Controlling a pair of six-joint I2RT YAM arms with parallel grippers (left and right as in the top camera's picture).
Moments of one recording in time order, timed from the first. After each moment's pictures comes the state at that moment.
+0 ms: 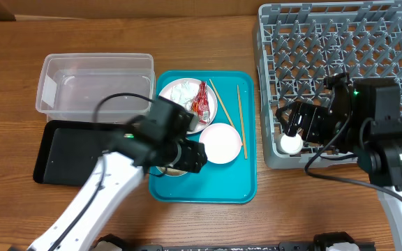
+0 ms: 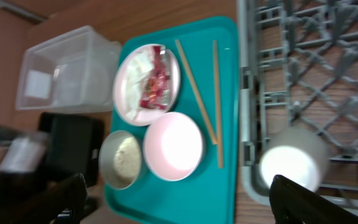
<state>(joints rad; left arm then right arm) -0.52 1.35 1.07 -0.96 0.29 -0.32 0.11 1.11 1.26 -1.03 -0.42 0.35</state>
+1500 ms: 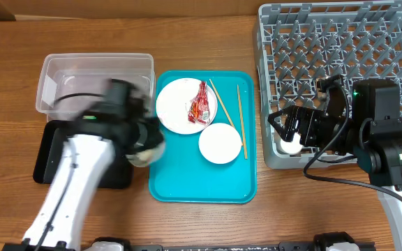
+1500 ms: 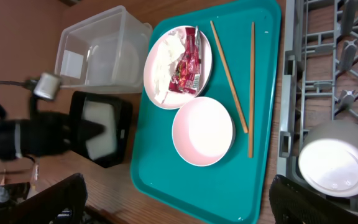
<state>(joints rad) -0.07 1.39 1.10 -0.98 0.46 -0.35 0.11 1.11 1.26 -1.05 -0.54 0.33</state>
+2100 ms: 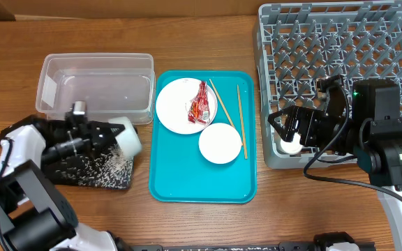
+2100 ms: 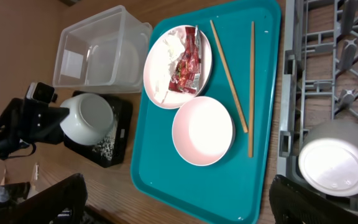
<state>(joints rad) 0.56 1.77 1.07 -1.22 1.32 0.28 0.11 1.11 1.26 -1.05 -0.54 0.33</state>
